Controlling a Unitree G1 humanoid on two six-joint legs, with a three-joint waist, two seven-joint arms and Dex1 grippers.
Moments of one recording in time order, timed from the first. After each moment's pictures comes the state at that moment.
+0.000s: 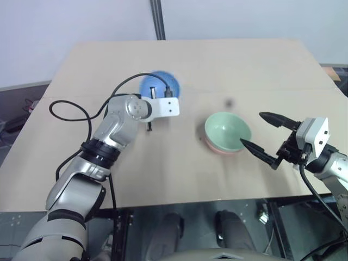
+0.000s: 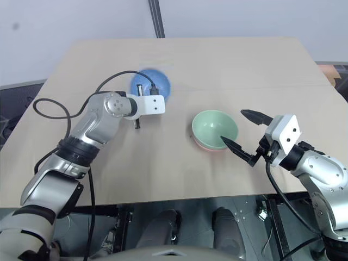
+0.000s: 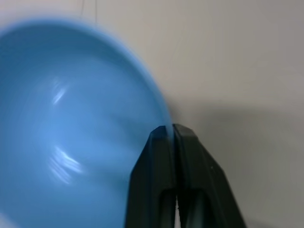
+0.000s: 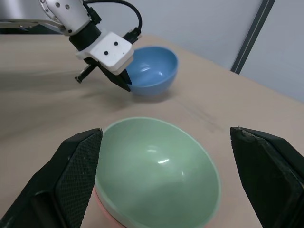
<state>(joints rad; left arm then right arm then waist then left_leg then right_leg) -0.85 0.64 -0.44 0.22 0.53 0.34 -0.94 0.01 -0.65 -0.22 -0.62 0.51 0.37 0.73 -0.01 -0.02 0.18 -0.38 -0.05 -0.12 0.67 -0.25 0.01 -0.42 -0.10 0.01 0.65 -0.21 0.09</state>
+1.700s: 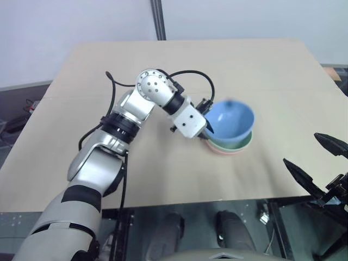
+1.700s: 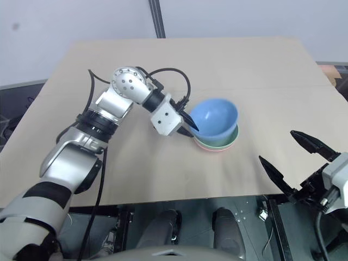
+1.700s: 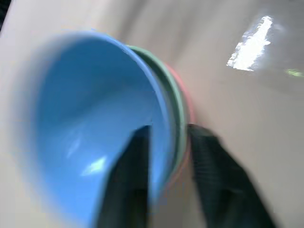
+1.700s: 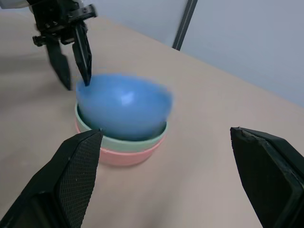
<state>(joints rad) -1.13 0.51 -0.51 0.48 -0.09 -0.52 -1.61 0.59 -0.58 -0.71 -0.93 0.67 0.30 0.68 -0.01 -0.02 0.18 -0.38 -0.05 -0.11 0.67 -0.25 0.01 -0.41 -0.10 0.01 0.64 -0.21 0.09</state>
